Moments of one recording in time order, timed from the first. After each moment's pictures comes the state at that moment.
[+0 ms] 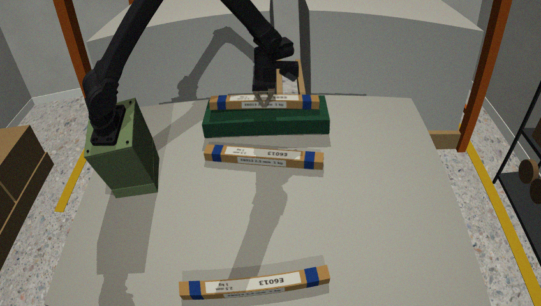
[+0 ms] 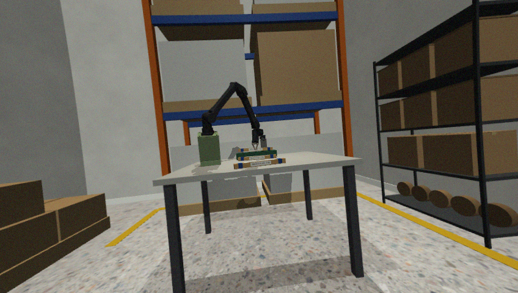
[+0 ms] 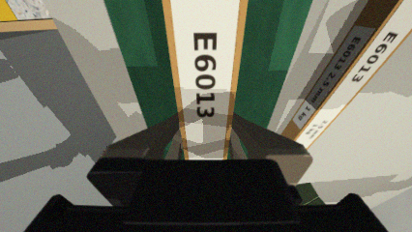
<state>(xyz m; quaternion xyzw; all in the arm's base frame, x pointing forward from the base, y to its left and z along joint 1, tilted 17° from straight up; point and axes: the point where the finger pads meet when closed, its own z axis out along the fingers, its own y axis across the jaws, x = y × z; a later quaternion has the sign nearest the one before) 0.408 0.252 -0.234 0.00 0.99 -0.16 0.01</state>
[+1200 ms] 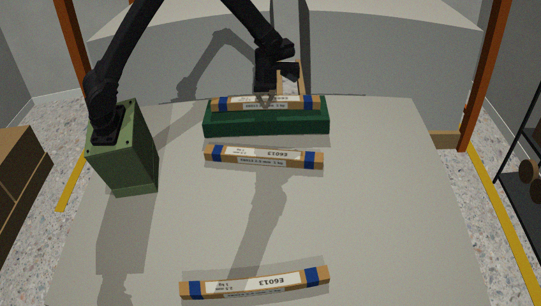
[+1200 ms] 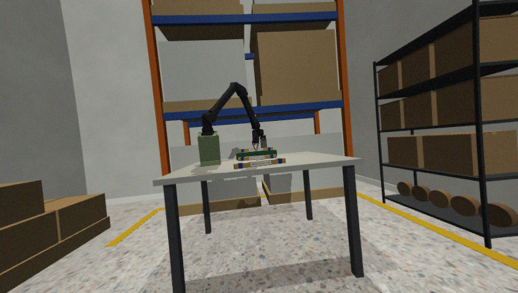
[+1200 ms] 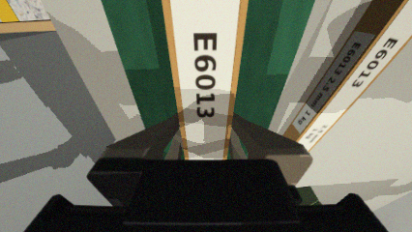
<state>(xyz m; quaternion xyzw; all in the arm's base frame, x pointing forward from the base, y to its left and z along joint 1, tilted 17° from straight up) 0.412 0.250 -0.237 0.00 0.99 -0.16 0.01</state>
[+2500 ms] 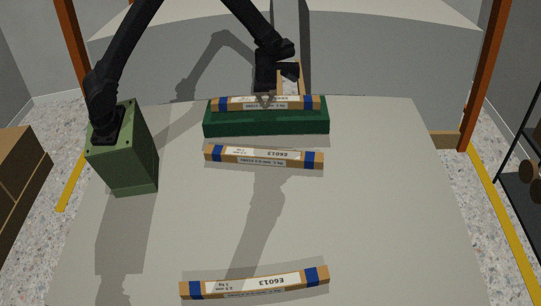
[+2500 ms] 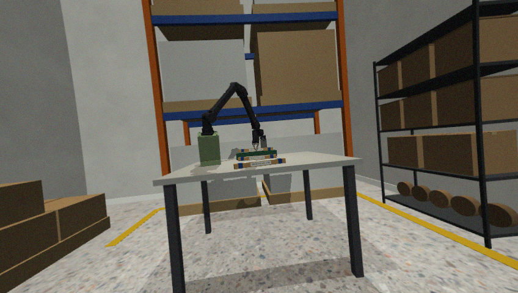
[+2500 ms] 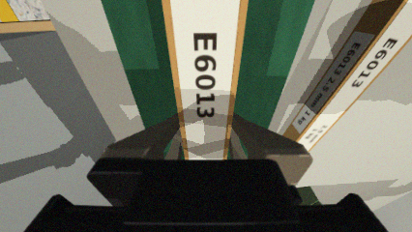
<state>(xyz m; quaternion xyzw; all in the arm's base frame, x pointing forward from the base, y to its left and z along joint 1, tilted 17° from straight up) 0.412 0.250 -0.237 -0.01 0.99 -0.16 0.01</state>
